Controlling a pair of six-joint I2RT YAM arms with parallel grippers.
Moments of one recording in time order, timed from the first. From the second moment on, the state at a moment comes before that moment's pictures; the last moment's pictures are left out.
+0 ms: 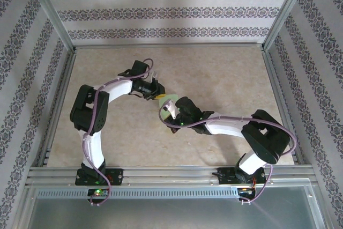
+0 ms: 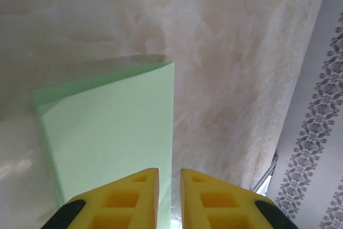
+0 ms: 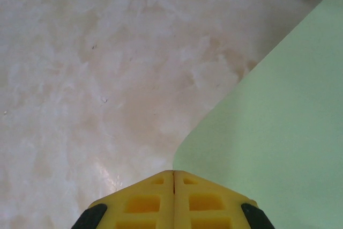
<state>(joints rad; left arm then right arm) -0.34 1.99 1.33 -0.39 0.71 -0.70 0.81 1.59 0.72 0.11 -0.27 0.16</state>
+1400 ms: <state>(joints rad) -0.41 2.14 1.42 -0.56 0.67 -0.52 0.68 1.69 0.75 0.09 -0.25 0.29</state>
